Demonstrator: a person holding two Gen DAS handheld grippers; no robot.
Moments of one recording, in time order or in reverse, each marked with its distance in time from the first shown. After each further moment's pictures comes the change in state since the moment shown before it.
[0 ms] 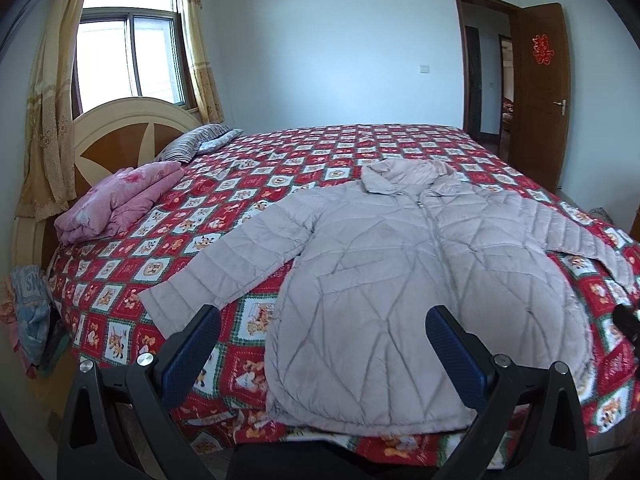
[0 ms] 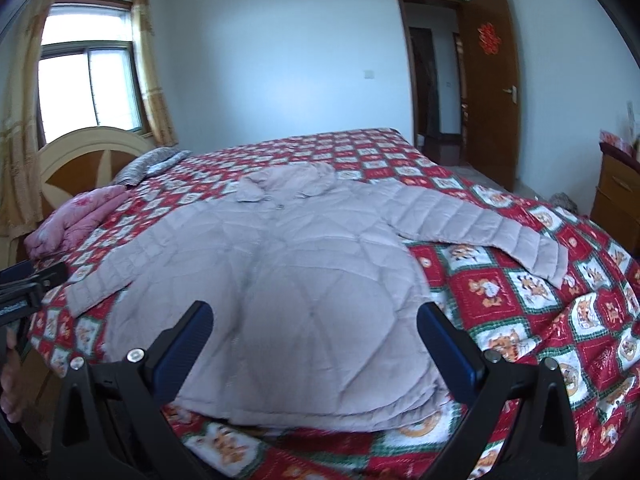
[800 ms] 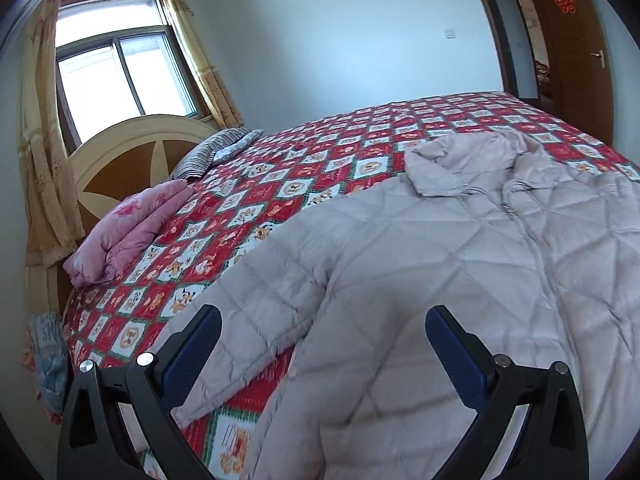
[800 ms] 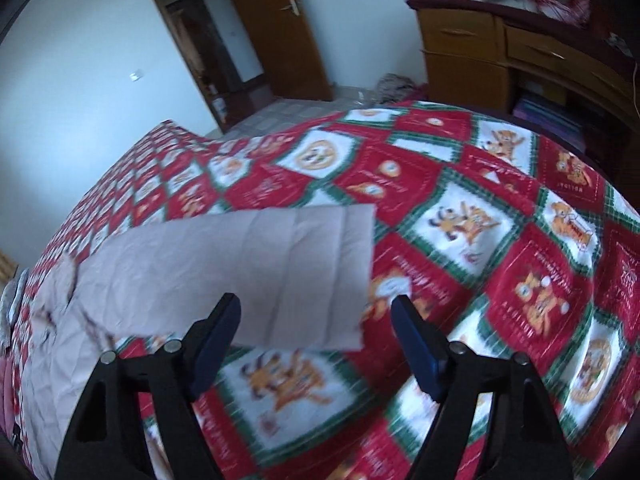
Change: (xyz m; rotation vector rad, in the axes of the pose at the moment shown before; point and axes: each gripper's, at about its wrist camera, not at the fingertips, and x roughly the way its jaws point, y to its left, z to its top) left arm 0.233 -0.037 0.071 0.112 0.033 0.214; right arm 0.087 -0.324 0.033 0.597 0.162 -0.455
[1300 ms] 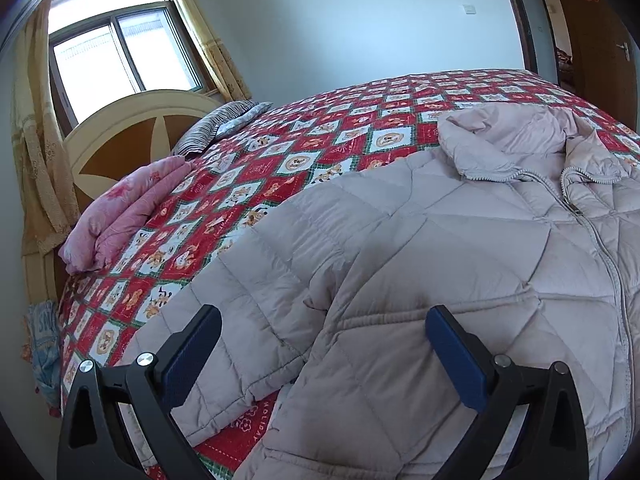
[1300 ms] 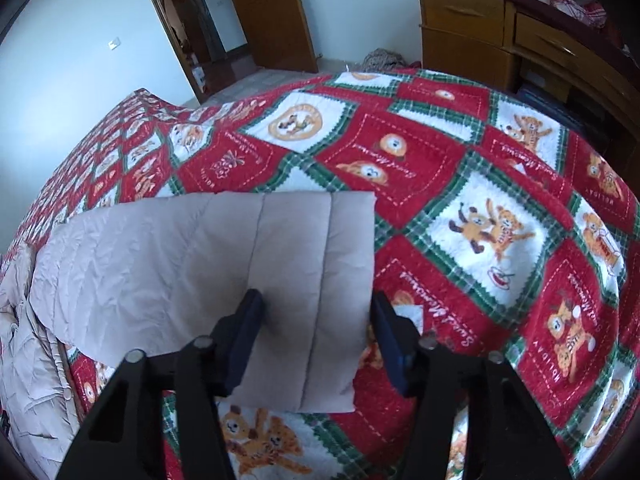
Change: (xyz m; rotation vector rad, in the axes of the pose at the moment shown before) left arm 0.087 -0.008 0.013 -0.028 0.105 0.033; right arm 0.057 0.005 0.013 -0.042 0.099 -0.071
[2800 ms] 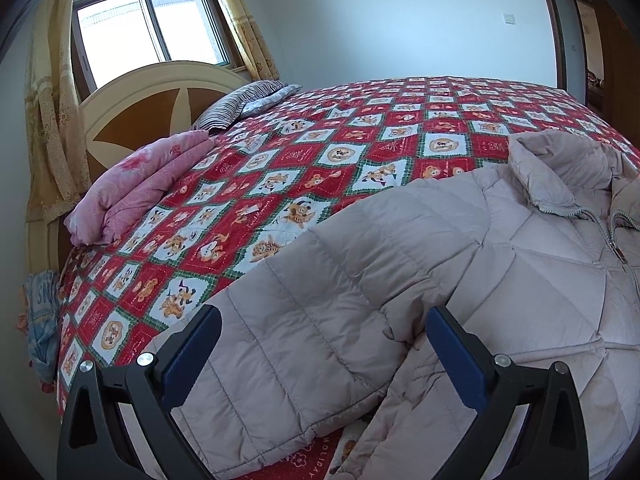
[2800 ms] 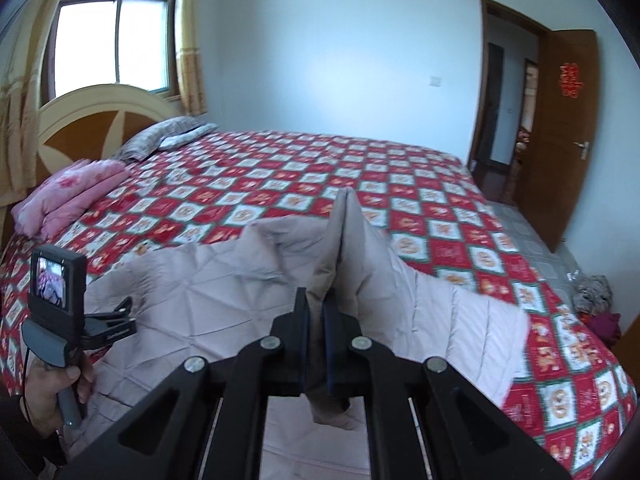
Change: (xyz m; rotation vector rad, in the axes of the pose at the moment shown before) left arm 0.031 0.055 0.018 -0.109 0.044 0.033; right arm -0.146 0.403 -0.119 -0.858 -0.255 0.559
